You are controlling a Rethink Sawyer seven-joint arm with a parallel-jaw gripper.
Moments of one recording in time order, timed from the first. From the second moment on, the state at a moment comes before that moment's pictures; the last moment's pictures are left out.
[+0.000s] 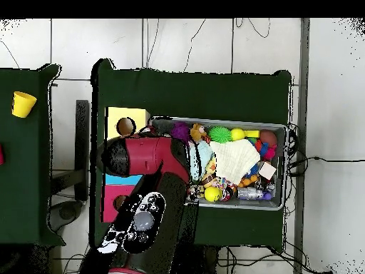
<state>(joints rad) 0.23 -0.48 -0.40 1.41 0.01 0.53 2.67</state>
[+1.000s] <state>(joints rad) 0.14 -0.48 -0.31 1.47 -0.13 0.53 2.67</state>
